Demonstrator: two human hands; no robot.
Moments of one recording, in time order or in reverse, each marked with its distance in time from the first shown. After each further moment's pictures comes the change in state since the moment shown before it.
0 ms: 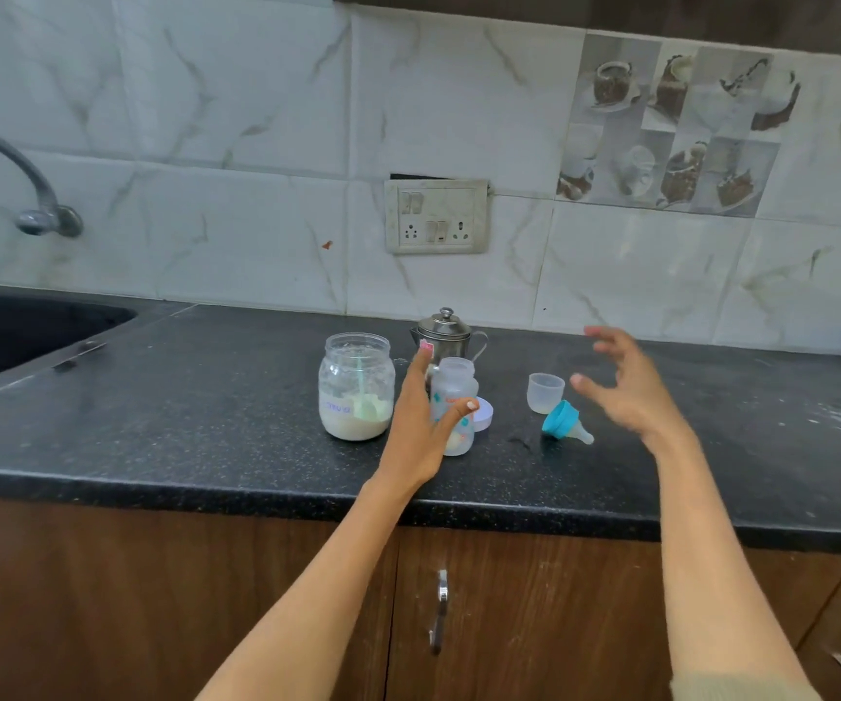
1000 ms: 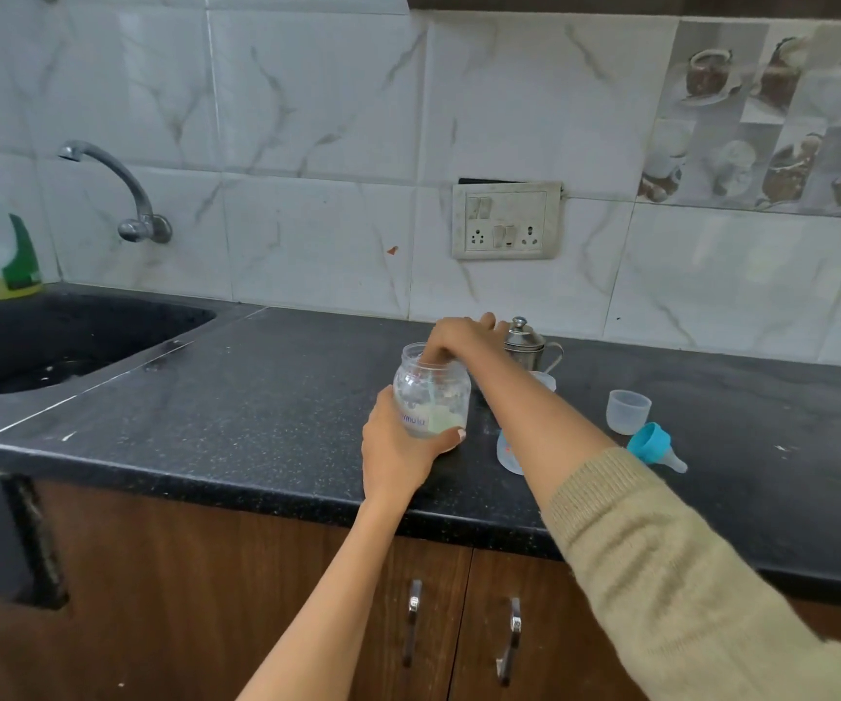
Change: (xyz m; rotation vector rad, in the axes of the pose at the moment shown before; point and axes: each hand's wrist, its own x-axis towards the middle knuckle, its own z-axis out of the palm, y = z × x) left_hand -0.004 -0.029 -0.073 0.297 0.328 -0.257; right_hand 0.061 -0.164 0.204 -0.954 -0.503 0.091
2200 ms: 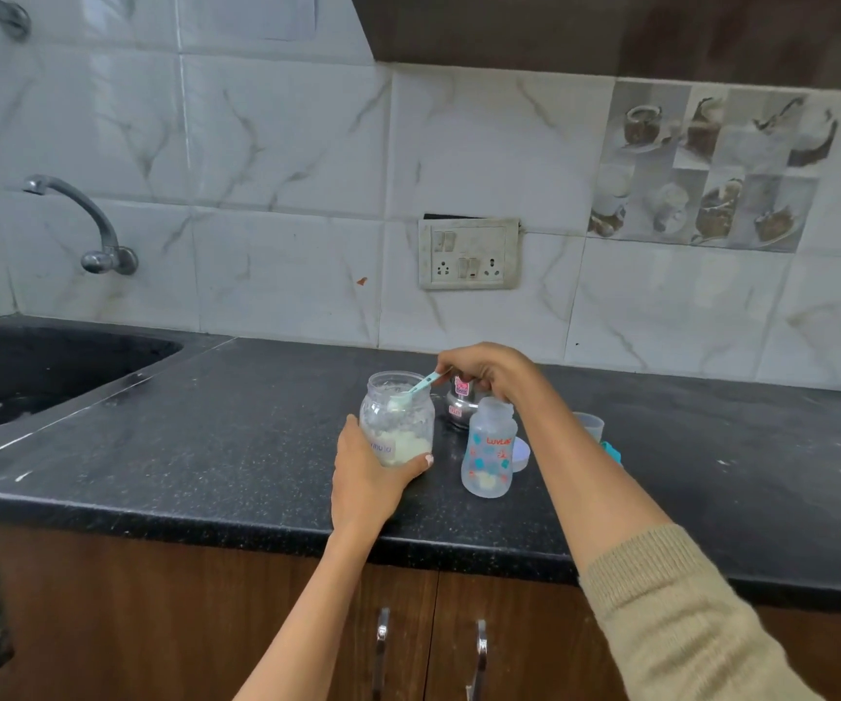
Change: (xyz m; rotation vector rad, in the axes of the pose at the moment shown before) left_hand -0.004 0.005 0.000 0.100 -0.027 -0.034; right_hand -0.026 0.071 -0.017 0.764 -0.126 -0.003
